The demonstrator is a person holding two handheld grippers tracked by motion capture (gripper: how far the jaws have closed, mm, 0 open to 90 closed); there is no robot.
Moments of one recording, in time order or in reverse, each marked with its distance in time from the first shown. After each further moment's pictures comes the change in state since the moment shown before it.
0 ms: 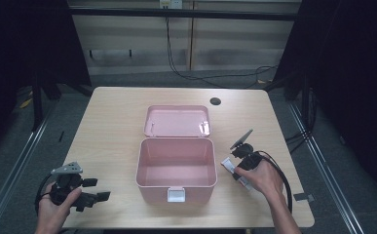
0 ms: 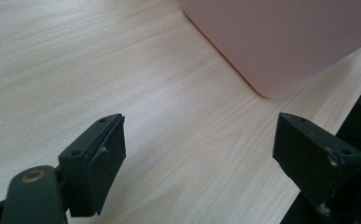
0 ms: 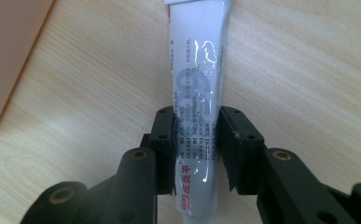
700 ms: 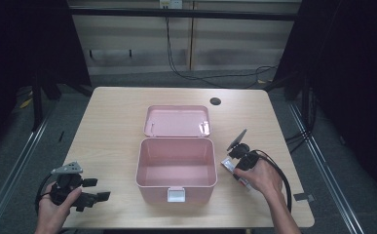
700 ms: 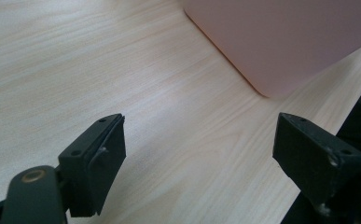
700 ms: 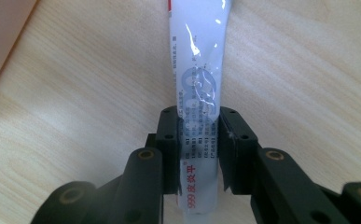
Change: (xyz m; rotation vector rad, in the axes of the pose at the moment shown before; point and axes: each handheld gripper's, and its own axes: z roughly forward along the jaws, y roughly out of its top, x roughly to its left) left arm 0.001 0.000 0.000 0.005 -0.001 0.004; right arm 0.008 0.006 -0.002 0.056 -0.066 -0.066
